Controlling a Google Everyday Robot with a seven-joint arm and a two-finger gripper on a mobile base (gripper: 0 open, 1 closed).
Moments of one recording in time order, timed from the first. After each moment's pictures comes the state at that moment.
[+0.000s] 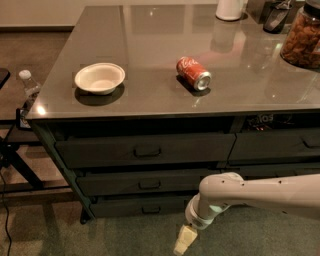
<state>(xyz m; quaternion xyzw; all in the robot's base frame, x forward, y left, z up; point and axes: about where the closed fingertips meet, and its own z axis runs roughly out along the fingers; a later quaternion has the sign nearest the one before) 0.407 -0.091 0.443 -0.53 0.83 0.17 0.07</state>
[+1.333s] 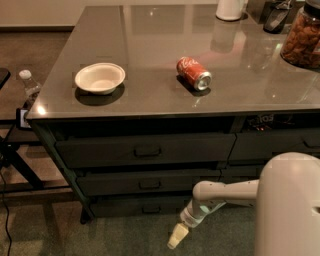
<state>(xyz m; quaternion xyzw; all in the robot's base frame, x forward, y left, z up) 0.452 -0.085 0.307 -0.49 0.84 0.22 0.06</state>
